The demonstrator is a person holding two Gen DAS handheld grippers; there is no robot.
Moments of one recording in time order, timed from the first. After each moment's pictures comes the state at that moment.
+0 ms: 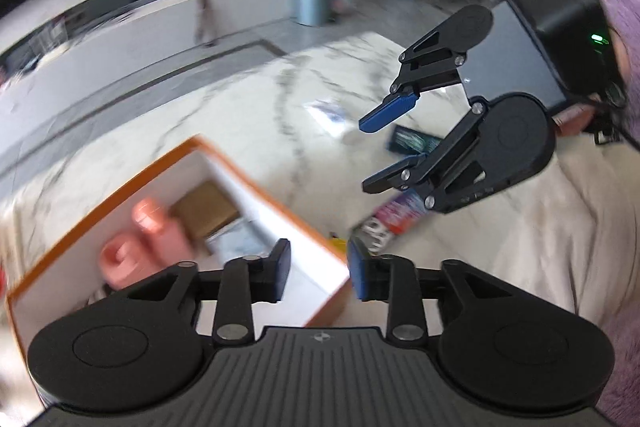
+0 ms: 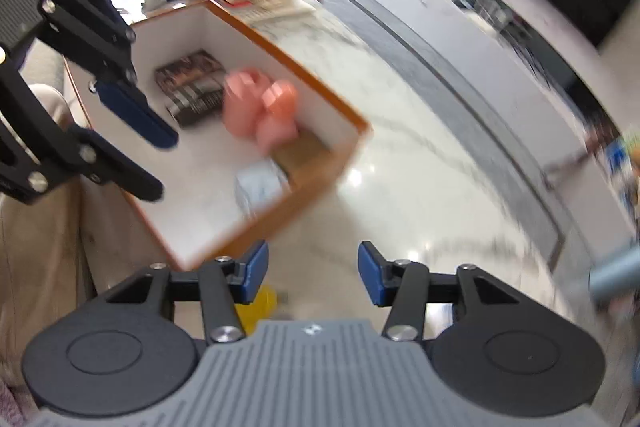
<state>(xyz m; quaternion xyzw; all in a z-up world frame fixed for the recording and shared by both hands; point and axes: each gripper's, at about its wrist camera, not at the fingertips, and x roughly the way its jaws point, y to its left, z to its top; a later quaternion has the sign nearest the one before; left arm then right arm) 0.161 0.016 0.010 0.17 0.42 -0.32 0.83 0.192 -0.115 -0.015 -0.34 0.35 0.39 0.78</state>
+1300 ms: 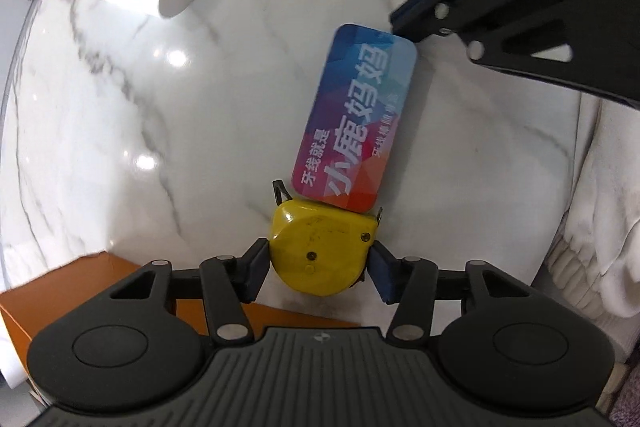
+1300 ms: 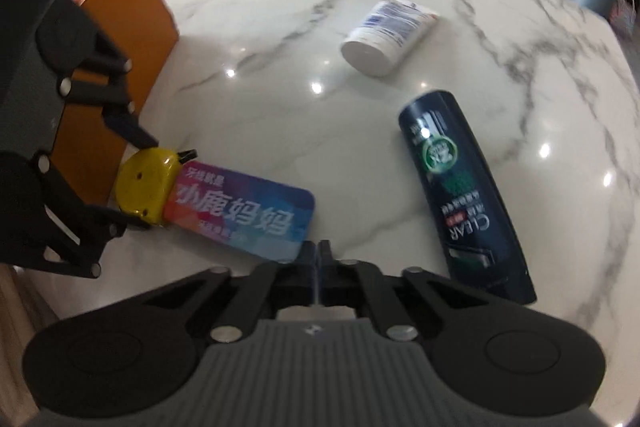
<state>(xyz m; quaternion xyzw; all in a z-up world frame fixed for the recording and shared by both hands) 0.226 -0.118 -0.160 0.49 0.57 -0.35 0.56 0.236 -0.231 -0.138 -0.10 0.53 0.23 0.81</state>
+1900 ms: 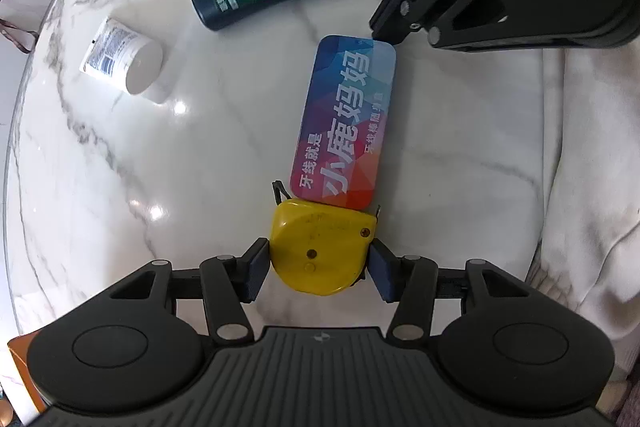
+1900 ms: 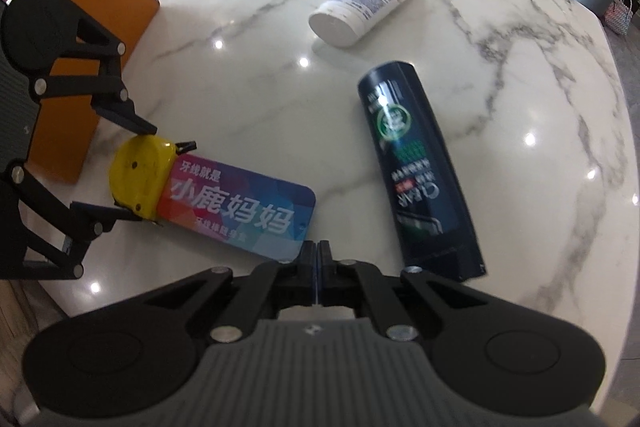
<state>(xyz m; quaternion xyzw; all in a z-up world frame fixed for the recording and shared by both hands) 0.195 -0.109 -0.155 0.49 0.51 -0.40 0.58 0.239 -0.257 -0.135 -0.13 0.56 0.22 0.79</state>
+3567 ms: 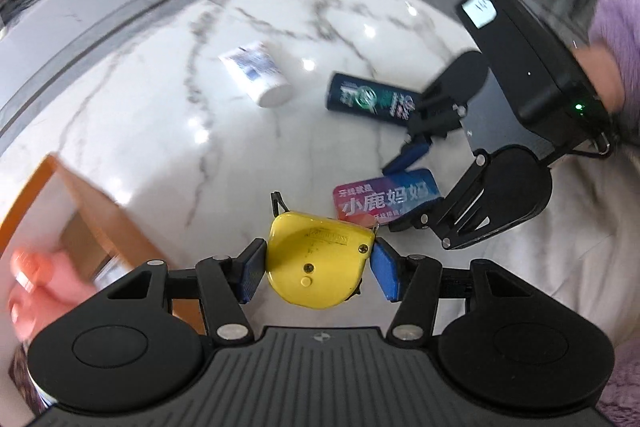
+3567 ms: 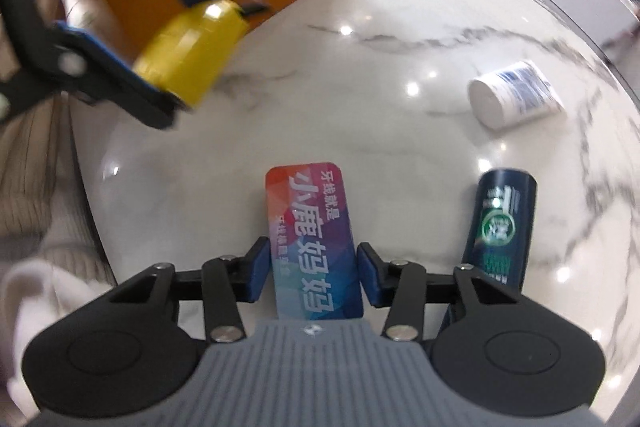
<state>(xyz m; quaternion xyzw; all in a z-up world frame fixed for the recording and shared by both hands) 0.204 -0.046 -0.046 0.20 0.50 -0.33 0.78 0.249 -0.221 -0.134 -0.27 0.49 0.42 0.72</state>
